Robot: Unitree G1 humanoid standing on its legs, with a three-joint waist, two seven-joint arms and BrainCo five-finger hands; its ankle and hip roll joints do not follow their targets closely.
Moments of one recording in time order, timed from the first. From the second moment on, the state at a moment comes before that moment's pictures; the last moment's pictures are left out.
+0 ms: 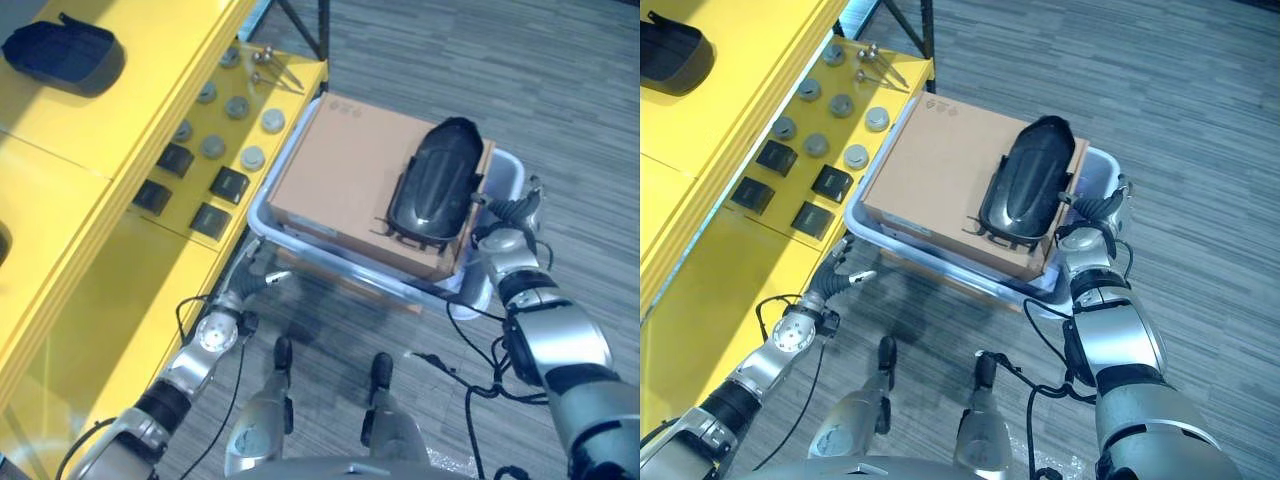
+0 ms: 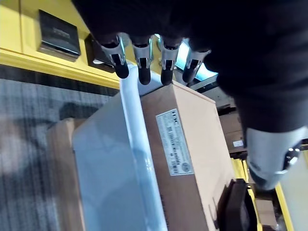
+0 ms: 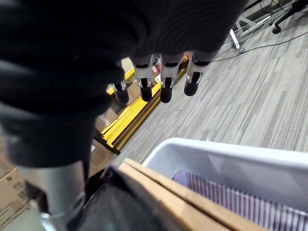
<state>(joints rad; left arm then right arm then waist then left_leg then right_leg) -0.22 0.38 -0.50 0.34 -0.11 -0.13 0.24 -0.94 -0.56 0.18 1.24 0.08 -0.01 -0.61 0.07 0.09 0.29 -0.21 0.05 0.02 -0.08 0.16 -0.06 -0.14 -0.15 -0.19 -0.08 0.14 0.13</state>
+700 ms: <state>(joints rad) -0.23 0.37 -0.56 0.37 -0.07 -0.13 0.21 -1.00 -0.57 0.13 1.43 0.12 0.01 -0.57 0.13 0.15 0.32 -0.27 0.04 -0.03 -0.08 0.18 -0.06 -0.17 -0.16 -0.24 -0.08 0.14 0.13</state>
